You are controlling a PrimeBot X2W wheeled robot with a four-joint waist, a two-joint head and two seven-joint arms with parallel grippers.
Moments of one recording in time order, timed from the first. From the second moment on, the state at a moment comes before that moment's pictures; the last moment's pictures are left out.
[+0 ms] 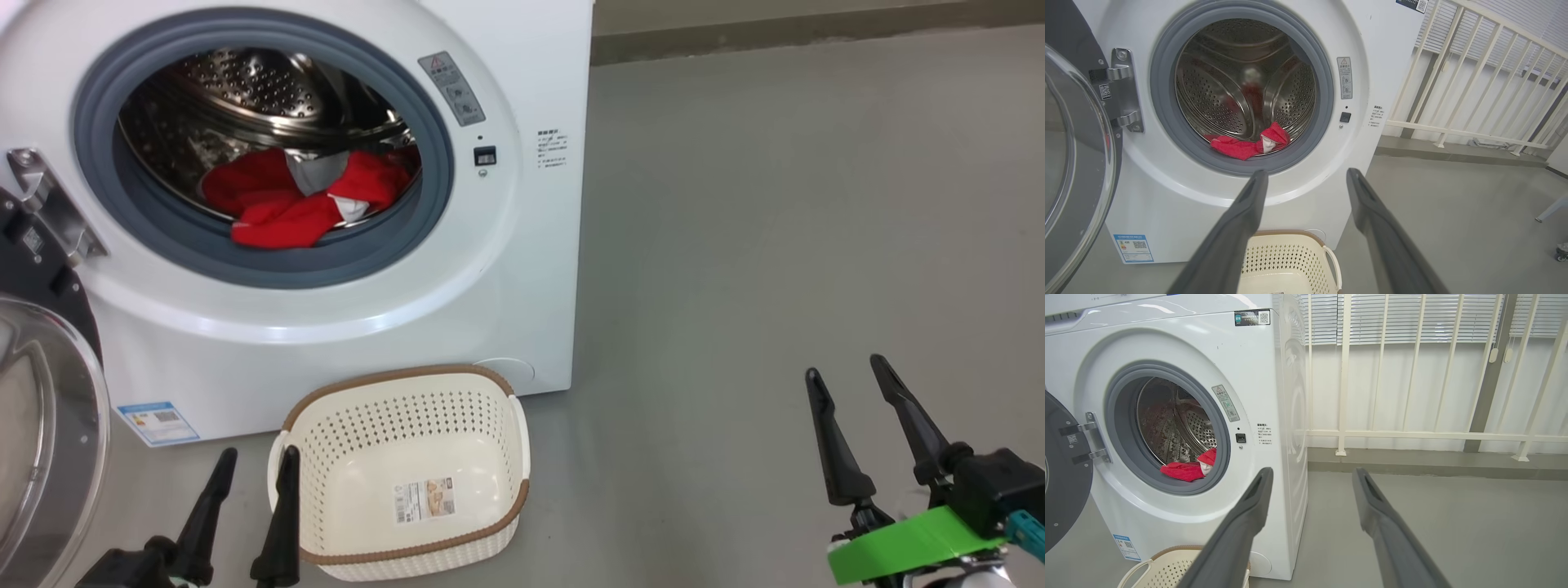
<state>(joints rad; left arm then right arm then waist) 0.00 0.14 -0.03 0.15 -0.40 -0.10 -0.25 0.01 -0.10 -0.01 0.09 0.24 0.12 -0.26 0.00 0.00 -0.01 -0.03</state>
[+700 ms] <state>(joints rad) 0.07 0.11 0.03 0.15 -0.28 -0.12 -0.25 0.06 -0.10 -0.03 0.08 0.24 0.12 -0.26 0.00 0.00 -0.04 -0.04</state>
